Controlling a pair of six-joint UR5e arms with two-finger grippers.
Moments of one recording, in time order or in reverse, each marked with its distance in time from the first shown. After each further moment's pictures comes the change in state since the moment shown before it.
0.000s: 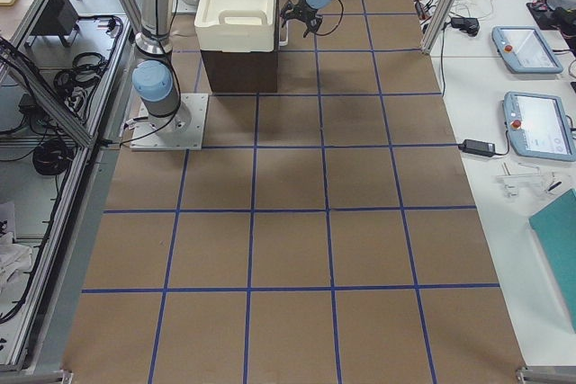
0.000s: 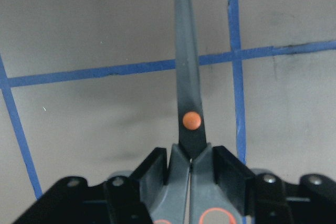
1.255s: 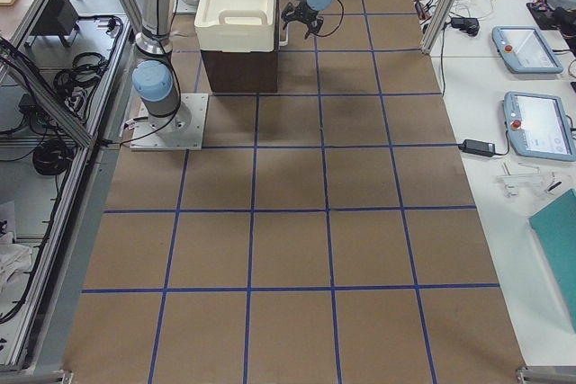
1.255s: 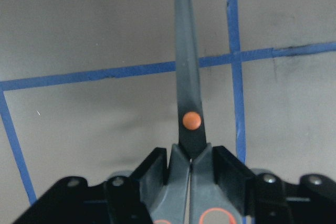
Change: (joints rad) left arm -0.001 -0.010 -0.001 0.000 0.000 -0.001; right arm 0.011 0.028 0.001 -0.041 -0.011 -0.004
